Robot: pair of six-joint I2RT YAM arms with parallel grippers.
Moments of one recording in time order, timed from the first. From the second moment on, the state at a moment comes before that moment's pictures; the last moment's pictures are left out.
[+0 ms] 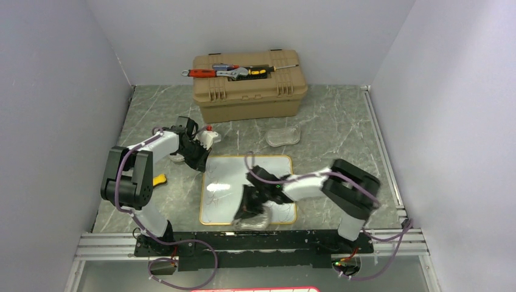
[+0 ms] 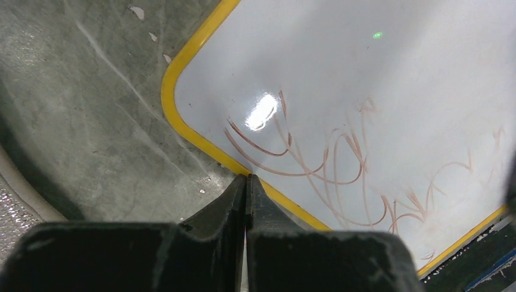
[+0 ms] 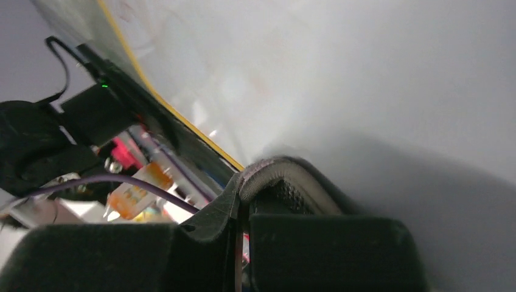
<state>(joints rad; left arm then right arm) -0.18 1.68 0.99 -0.62 0.41 0.51 1.05 1.68 0.65 0.09 -0.37 1.24</state>
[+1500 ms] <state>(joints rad) -0.18 1.69 1.00 -0.61 0.41 0.50 0.90 1.97 1.01 0.18 -0.25 1.10</state>
